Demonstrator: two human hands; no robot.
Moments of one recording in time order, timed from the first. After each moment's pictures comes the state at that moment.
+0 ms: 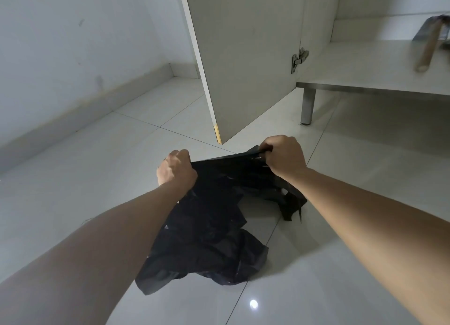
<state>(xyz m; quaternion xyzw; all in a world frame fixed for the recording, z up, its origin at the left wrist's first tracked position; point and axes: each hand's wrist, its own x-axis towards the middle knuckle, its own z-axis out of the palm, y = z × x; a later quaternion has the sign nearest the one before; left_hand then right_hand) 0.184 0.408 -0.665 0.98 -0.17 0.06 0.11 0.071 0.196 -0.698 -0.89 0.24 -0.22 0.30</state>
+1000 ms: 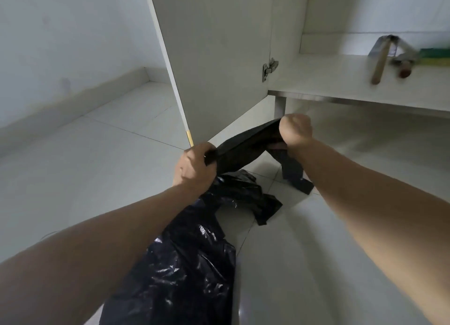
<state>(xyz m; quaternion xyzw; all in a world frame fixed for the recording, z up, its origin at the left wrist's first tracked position) 0.123 0.347 -0.659 0.85 -0.36 0.07 0.37 0.039 0.137 -0.629 -0.68 0.43 -0.24 0.53</state>
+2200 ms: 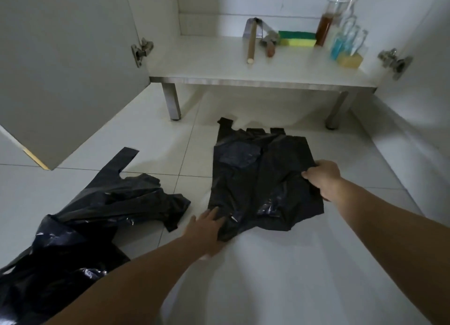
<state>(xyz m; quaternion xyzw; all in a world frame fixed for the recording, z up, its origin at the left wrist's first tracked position) -0.010 0.220 -0.826 0.72 -0.65 -0.21 -0.14 -0.234 0.034 -0.749 -0.53 0.71 -0.24 0.41</state>
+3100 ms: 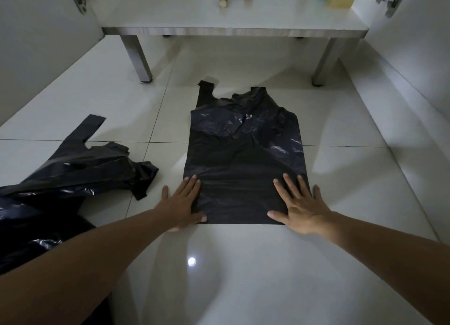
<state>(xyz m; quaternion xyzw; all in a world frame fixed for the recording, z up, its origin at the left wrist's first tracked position) -0.025 0.218 -0.858 0.71 -0.64 -0.25 -0.17 -0.328 0.107 -0.866 -0.84 0.47 0.26 0.12</state>
